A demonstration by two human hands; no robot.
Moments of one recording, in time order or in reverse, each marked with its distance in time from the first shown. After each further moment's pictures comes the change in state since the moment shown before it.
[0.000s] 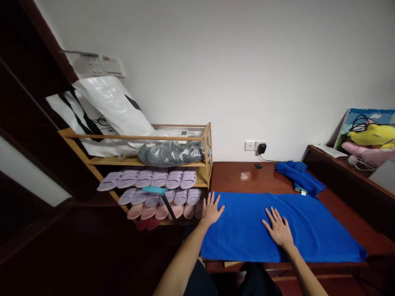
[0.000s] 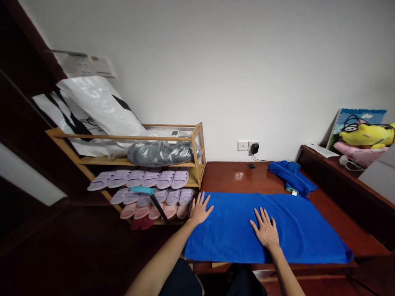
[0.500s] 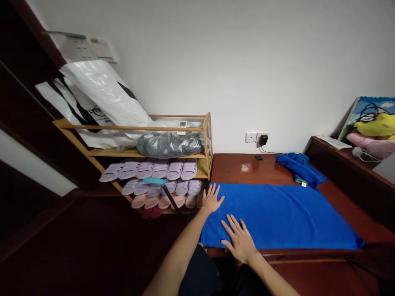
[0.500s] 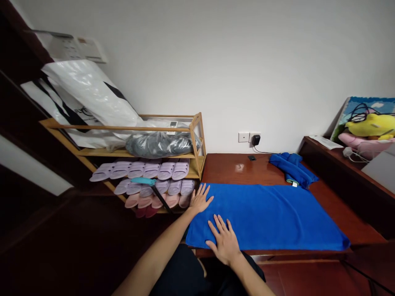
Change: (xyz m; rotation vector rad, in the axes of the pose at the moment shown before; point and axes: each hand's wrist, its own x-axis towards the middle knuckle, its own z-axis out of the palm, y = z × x) left_hand 0.001 0.000 -0.003 0.005 -0.043 0.022; right_hand -0.071 -0.157 -0.012 0.181 -0.096 -0.624
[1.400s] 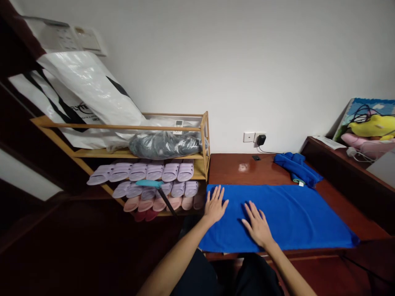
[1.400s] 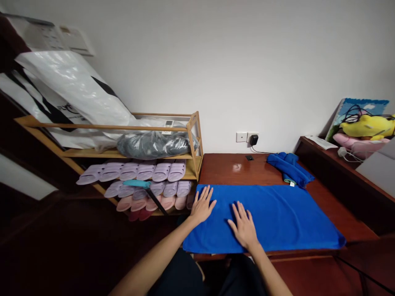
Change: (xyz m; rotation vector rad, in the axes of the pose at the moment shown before) left_hand -0.025 0.024 -0.012 -0.012 0.112 0.151; right_hand -0.007 0.064 -0.021 -0.044 0.107 0.312
